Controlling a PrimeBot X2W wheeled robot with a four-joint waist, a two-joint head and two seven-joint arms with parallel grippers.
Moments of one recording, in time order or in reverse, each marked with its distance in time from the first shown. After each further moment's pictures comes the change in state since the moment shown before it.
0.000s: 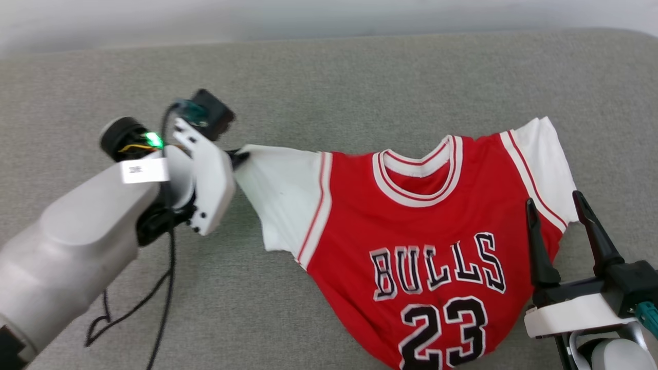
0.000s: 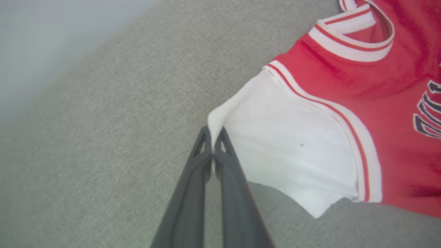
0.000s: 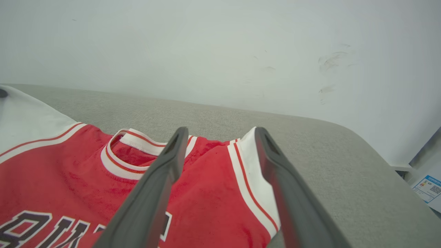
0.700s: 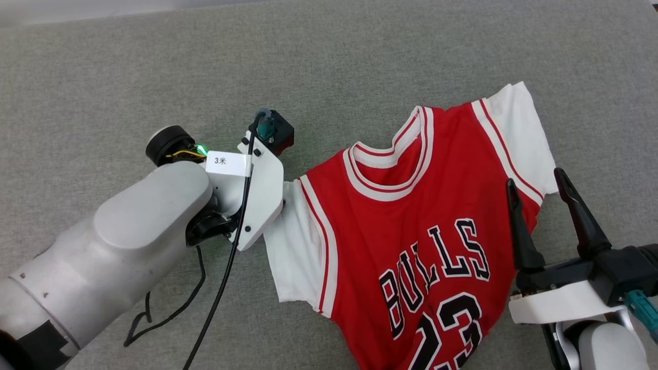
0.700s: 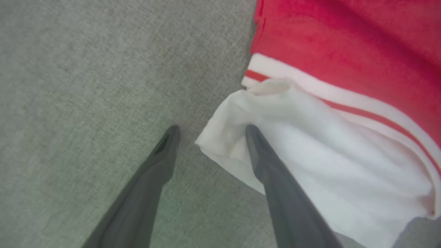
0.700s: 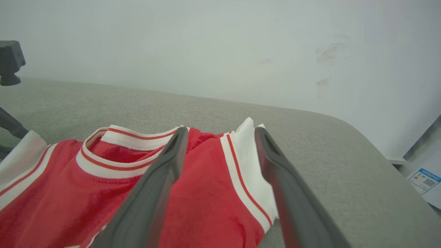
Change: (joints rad) left arm -0.002 -0.089 0.000 -0.047 0.069 0.000 0.419; right arm -0.042 -0.001 0.068 -0.037 0.012 0.000 0.001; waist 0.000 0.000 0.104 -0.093
